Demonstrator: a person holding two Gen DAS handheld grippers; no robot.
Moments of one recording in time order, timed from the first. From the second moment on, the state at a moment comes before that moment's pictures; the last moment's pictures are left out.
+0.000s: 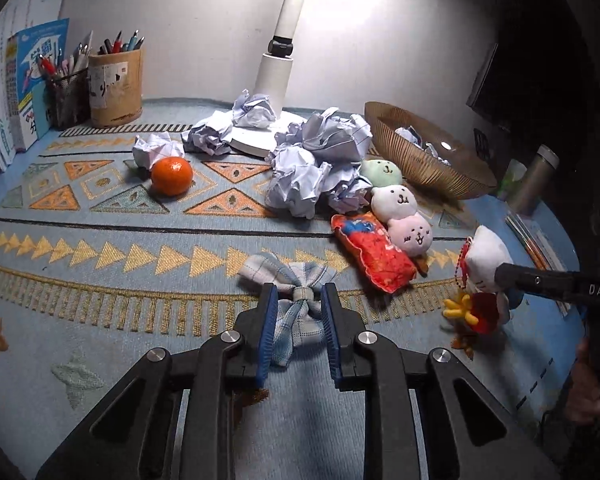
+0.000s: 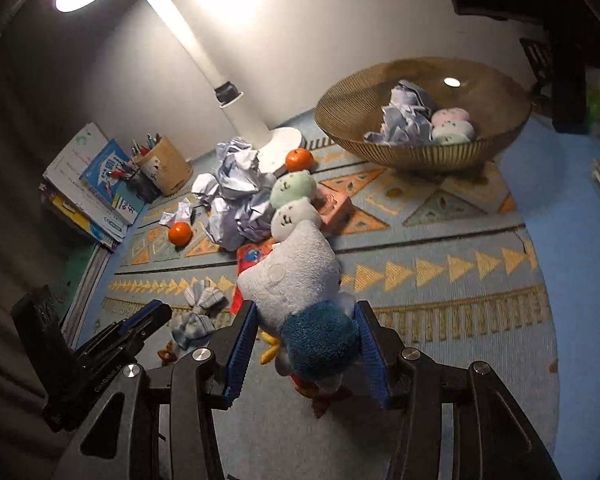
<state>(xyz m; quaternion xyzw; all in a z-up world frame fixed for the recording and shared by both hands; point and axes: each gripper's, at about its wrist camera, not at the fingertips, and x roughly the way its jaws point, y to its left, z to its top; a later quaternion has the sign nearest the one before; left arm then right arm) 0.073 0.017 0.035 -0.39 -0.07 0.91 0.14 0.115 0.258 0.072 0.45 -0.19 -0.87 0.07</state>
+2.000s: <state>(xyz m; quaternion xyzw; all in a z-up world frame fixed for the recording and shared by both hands) -0.114 0.211 0.136 -0.33 -0.01 0.91 0.24 -0.025 0.382 0.150 0.32 -0.21 -0.92 -0.07</state>
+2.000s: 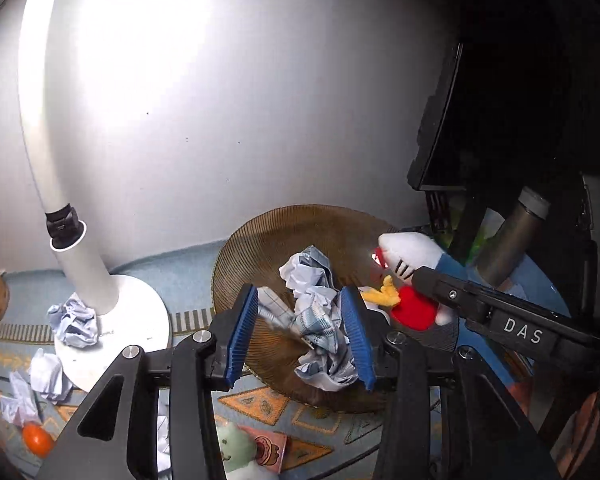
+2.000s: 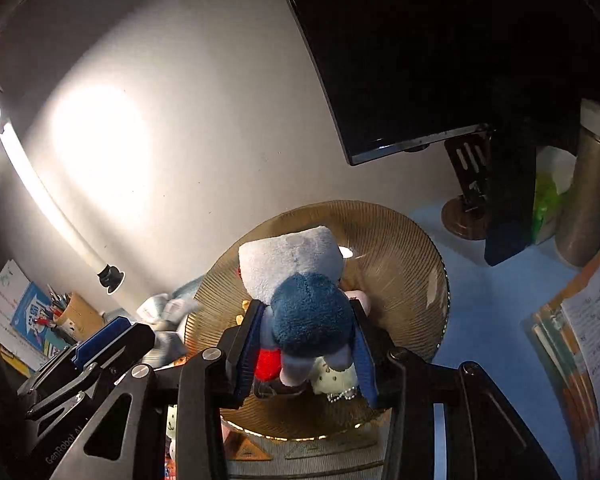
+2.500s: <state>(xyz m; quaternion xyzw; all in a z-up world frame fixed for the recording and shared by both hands) -0.025 0.136 0.170 -0.27 -0.07 0.93 0.22 0.035 0.338 0.166 0.32 -0.14 -0.94 -0.03</state>
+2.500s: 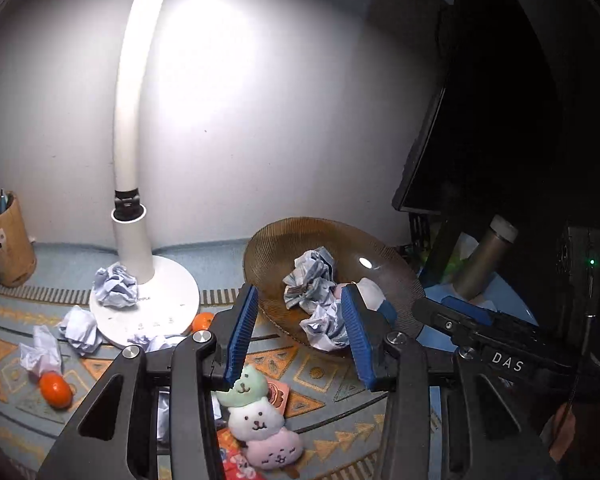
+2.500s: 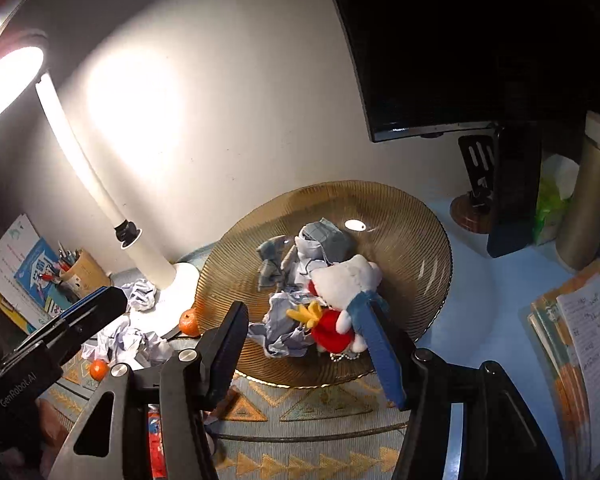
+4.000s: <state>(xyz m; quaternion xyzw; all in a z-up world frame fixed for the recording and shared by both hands) -0.037 -0.115 0.080 -0.39 -0.11 0.91 0.11 0.048 0.137 0.085 0.38 -0.10 -0.91 0.12</state>
